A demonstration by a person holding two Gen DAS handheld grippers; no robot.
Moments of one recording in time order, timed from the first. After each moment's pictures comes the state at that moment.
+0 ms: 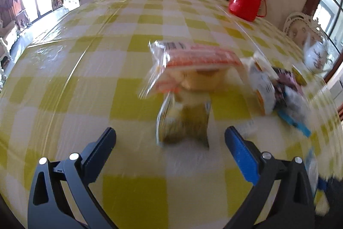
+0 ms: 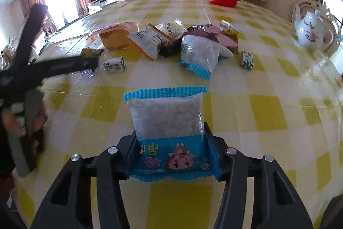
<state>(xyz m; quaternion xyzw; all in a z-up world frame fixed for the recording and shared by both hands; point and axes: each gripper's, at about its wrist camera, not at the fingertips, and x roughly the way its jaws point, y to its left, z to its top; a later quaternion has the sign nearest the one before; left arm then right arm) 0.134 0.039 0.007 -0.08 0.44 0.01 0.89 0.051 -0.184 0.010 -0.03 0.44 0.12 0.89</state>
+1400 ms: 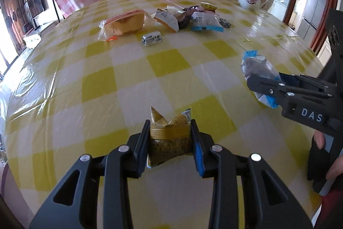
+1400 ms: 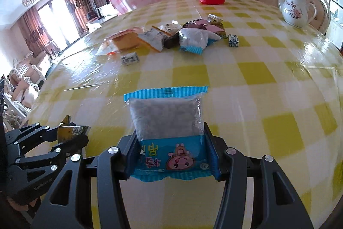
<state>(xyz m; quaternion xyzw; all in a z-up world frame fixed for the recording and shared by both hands) -0.056 -0.016 0.018 0.06 0.44 -0.13 0.89 -0.037 -0.197 0.021 0.05 0.41 0.11 0.90</state>
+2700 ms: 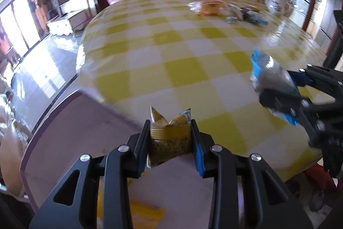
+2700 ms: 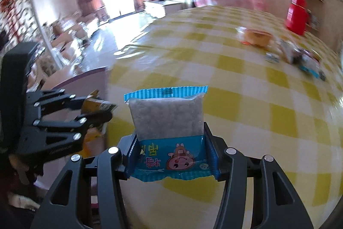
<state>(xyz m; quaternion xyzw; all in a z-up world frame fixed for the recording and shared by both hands) -0.183 0.198 0.027 0.04 0.44 -0.05 0.90 -0.154 0.038 0.047 -0.07 0.39 0.30 0.87</state>
